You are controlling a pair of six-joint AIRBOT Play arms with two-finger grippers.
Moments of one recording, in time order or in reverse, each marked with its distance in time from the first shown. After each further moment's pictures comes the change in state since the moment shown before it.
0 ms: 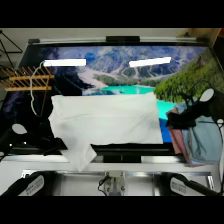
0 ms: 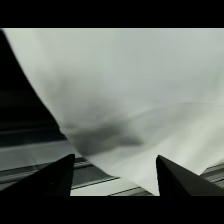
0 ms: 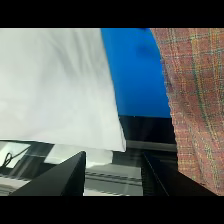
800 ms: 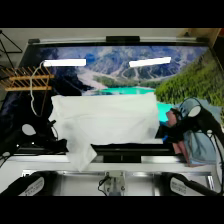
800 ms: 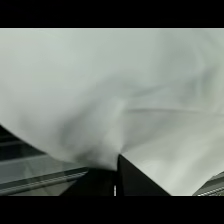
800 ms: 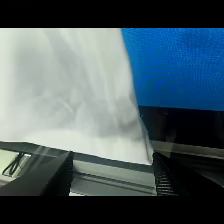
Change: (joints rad) left arm -0.150 -0.015 -0.018 0.001 0.095 -0.066; right arm 0.006 0.003 -0.287 0.113 -0.159 -0.012
